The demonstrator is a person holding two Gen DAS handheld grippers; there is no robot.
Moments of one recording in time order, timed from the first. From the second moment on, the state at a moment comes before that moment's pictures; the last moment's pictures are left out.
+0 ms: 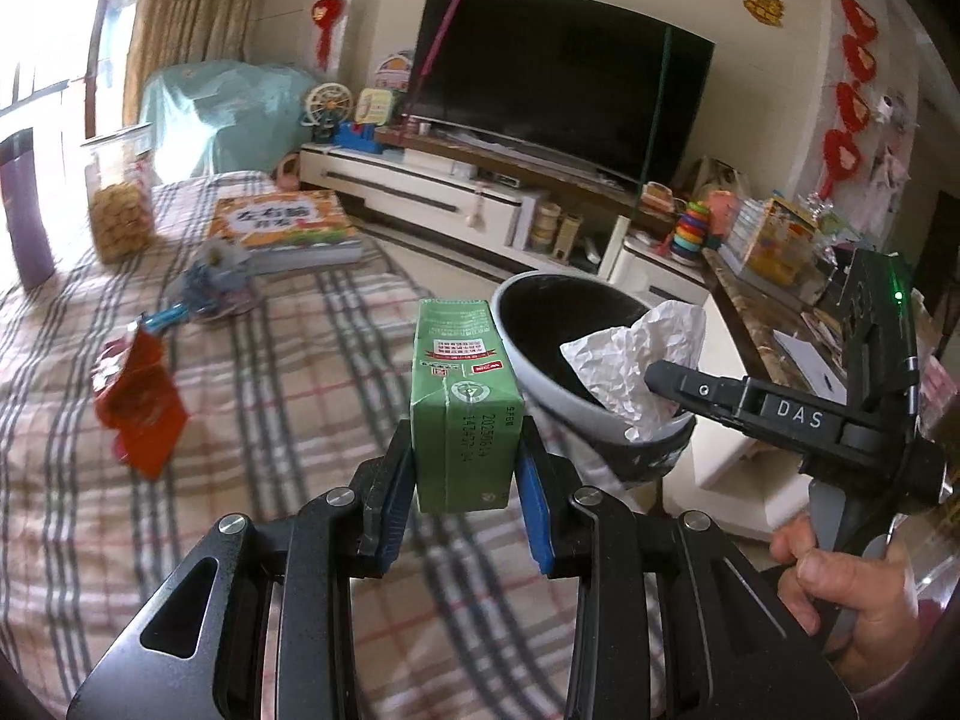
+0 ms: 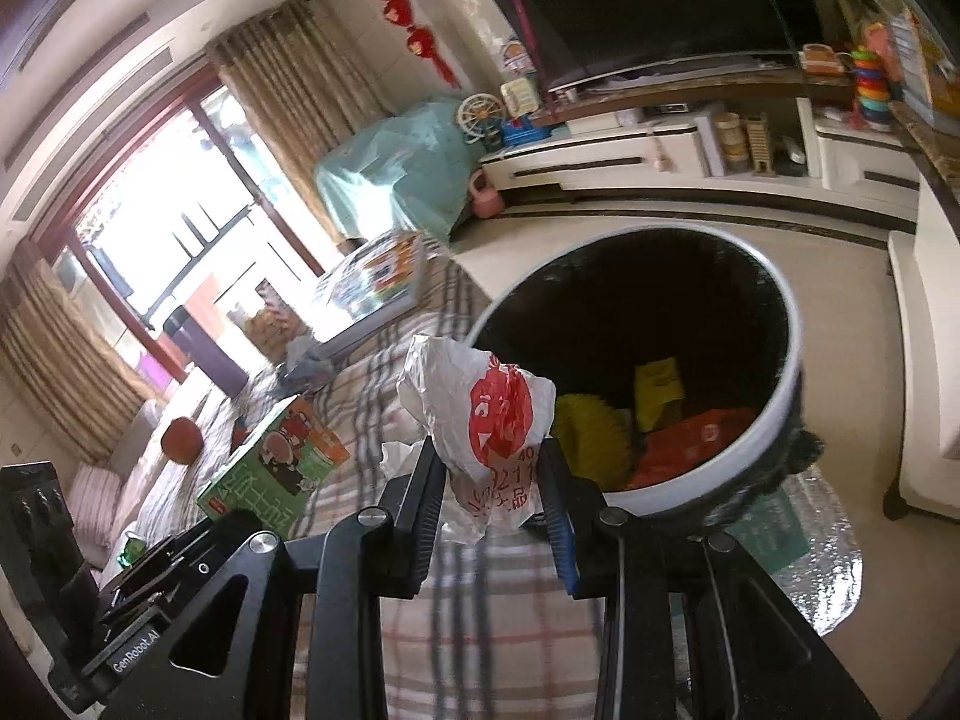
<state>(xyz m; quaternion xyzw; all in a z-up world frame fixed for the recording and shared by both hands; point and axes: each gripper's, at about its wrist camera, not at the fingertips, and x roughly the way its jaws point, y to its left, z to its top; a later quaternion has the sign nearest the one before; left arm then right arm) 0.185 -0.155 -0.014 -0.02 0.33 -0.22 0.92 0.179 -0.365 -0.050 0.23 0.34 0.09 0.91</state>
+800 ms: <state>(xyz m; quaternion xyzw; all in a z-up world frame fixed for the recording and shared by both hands) 0.218 -0.233 -0.013 0.02 0.33 -0.28 0.90 0.192 -0.424 -0.054 0.25 0.33 0.04 0.91</state>
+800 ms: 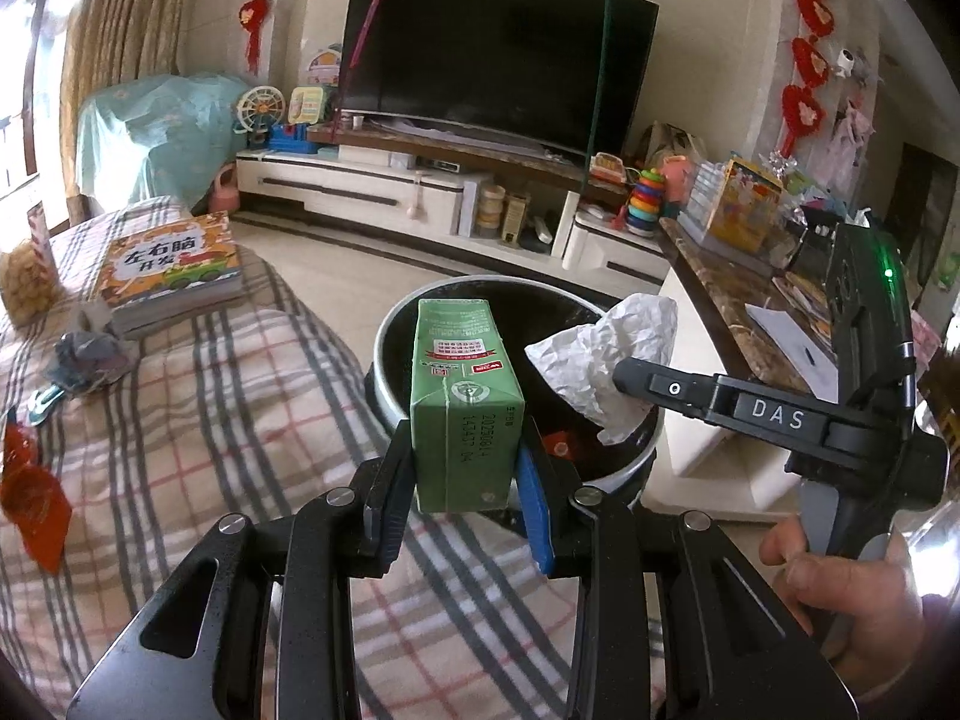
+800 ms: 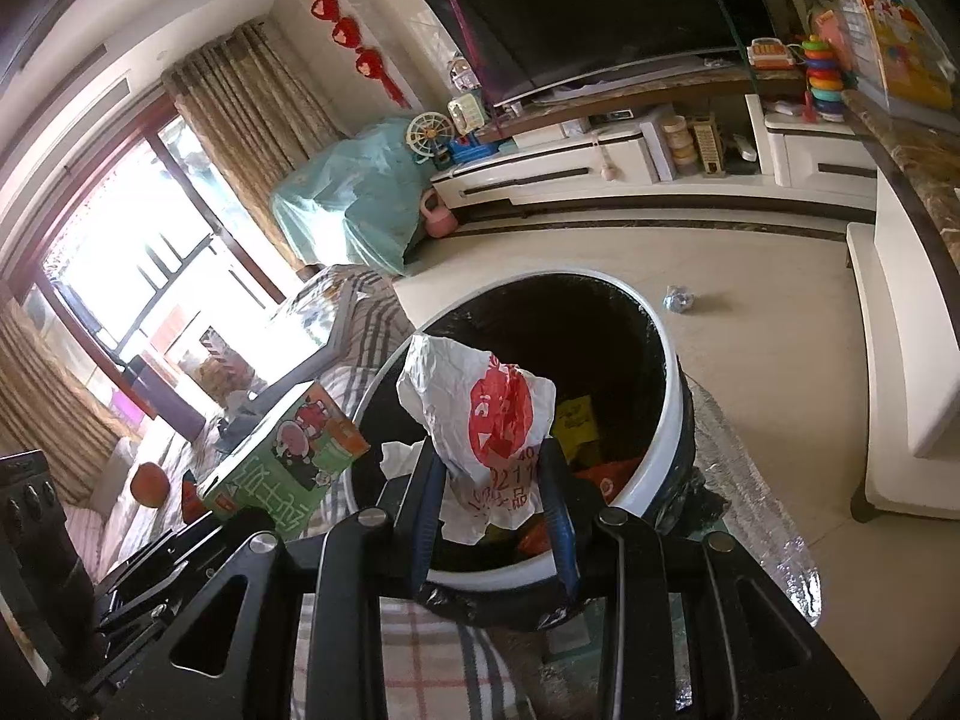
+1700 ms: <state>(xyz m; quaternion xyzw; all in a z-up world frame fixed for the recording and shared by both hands) 0.252 -0.258 -0.027 0.02 0.37 -0.28 0.88 0.223 -0.435 -0.060 0.23 0.36 0.03 0.90</state>
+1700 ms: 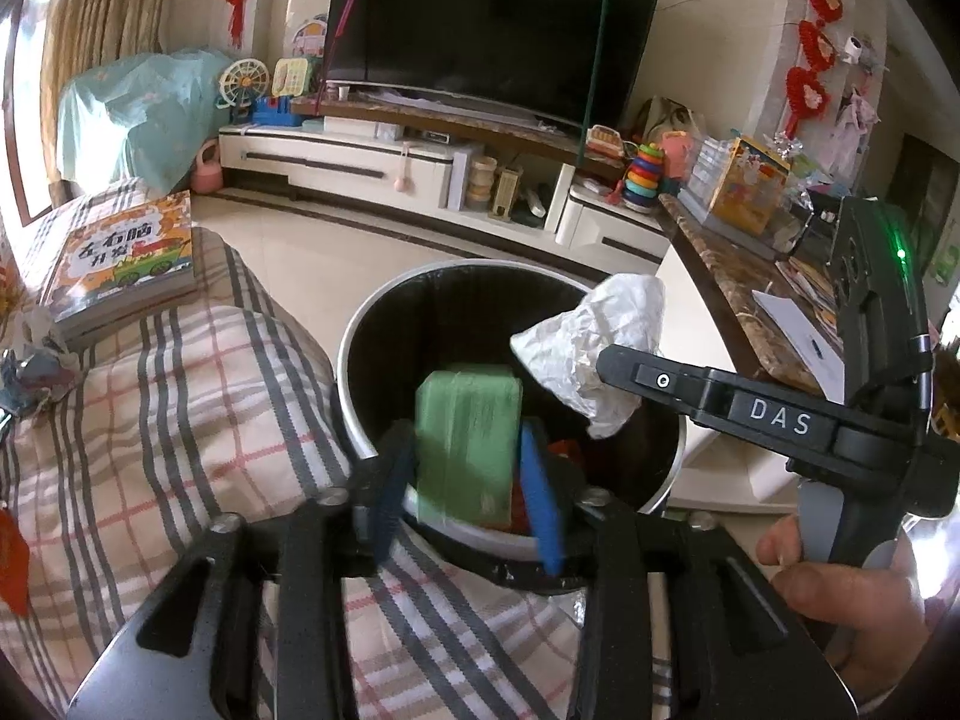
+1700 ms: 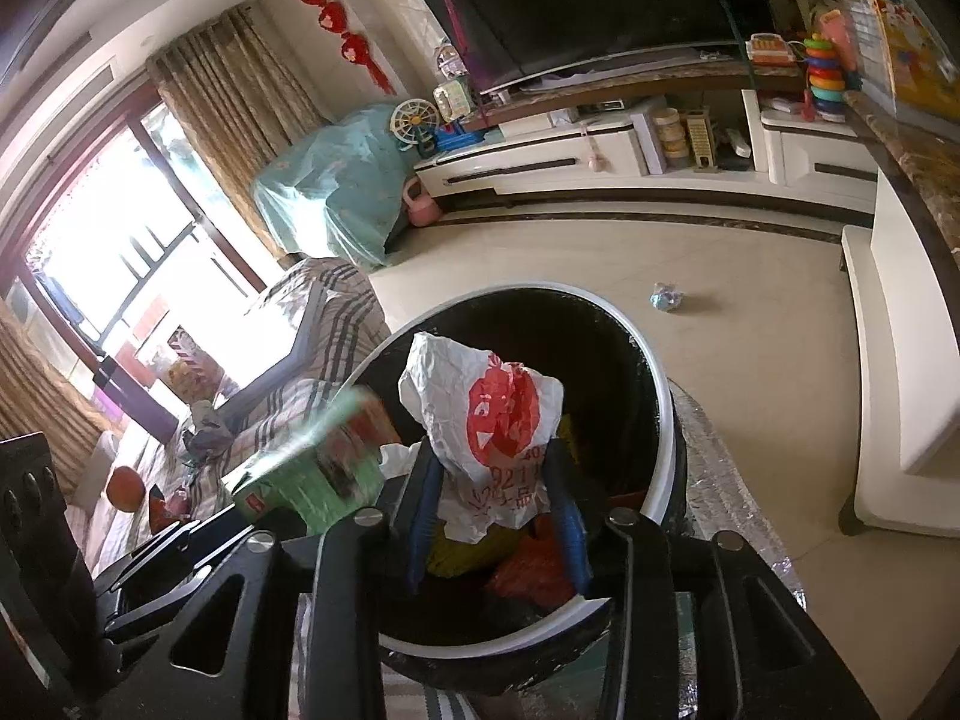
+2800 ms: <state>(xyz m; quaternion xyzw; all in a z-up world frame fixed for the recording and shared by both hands) 0.192 -0.077 -0.046 -0.09 0.38 -0.14 0.91 0.196 -0.327 -0.050 0.21 0.35 0.10 0.91</state>
